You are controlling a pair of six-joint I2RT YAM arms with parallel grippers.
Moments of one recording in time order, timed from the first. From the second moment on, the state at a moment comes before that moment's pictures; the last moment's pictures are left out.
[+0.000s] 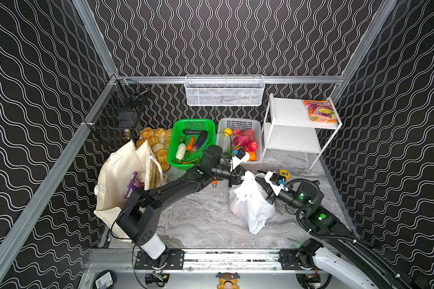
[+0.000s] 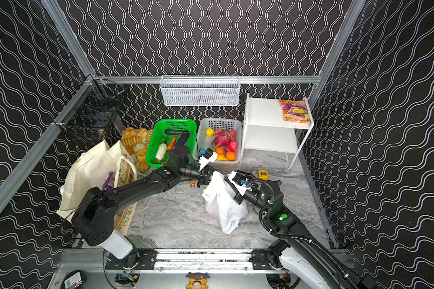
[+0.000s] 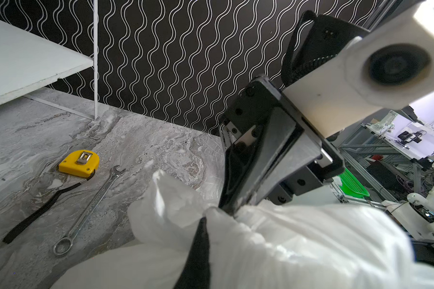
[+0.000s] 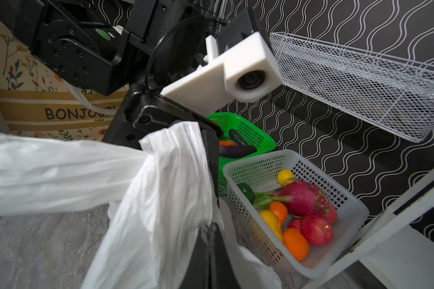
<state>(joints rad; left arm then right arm) -0.68 1.62 1.12 0.24 1.05 -0.14 0.59 0.73 0.54 0.11 -0.33 -0.28</state>
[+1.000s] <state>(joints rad) -0.69 1.67 1.01 0.75 1.04 -0.46 0.65 0.61 0.38 0.25 -0.28 -0.02</state>
